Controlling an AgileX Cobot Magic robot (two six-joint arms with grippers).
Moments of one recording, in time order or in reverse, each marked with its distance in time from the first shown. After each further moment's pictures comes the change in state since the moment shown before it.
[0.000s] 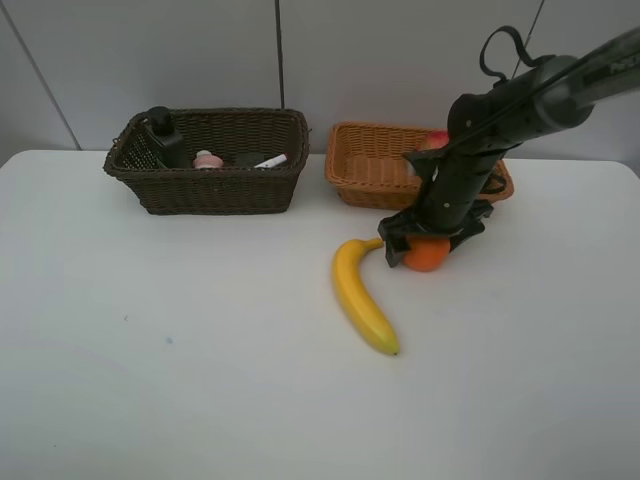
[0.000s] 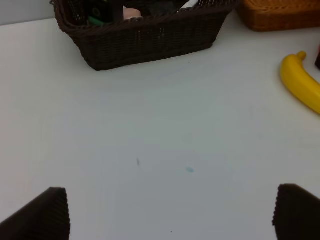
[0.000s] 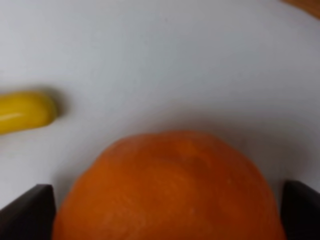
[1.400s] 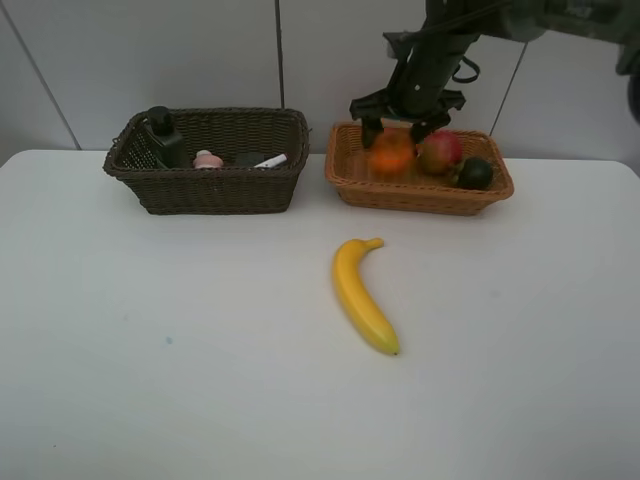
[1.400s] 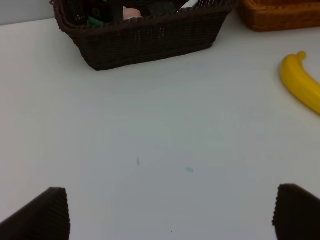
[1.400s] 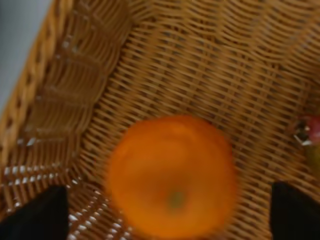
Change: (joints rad) left arm 0.000 0.000 0.000 0.000 0.000 0.000; right arm 0.000 0.201 -0.765 -0.013 0.319 0.027
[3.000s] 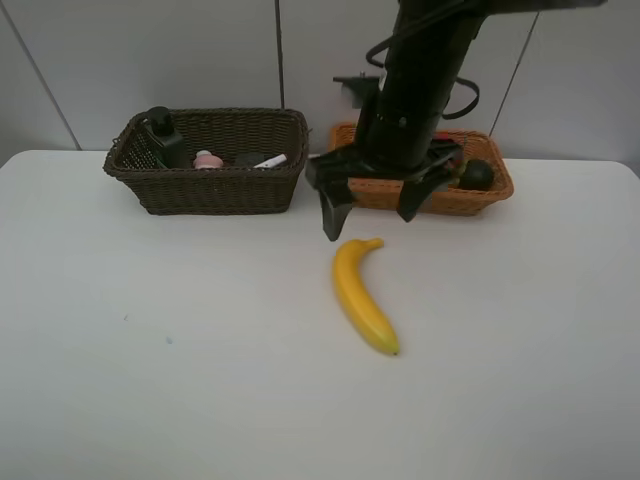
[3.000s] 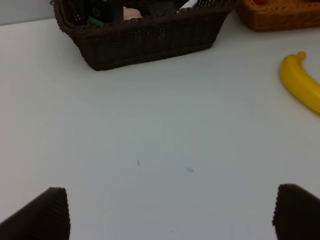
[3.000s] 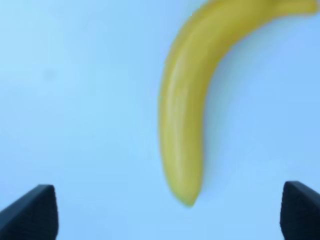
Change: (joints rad) left arm 0.000 0.000 0.000 0.000 0.000 0.000; right arm 0.302 -0.433 0.583 0.099 0.201 0.107
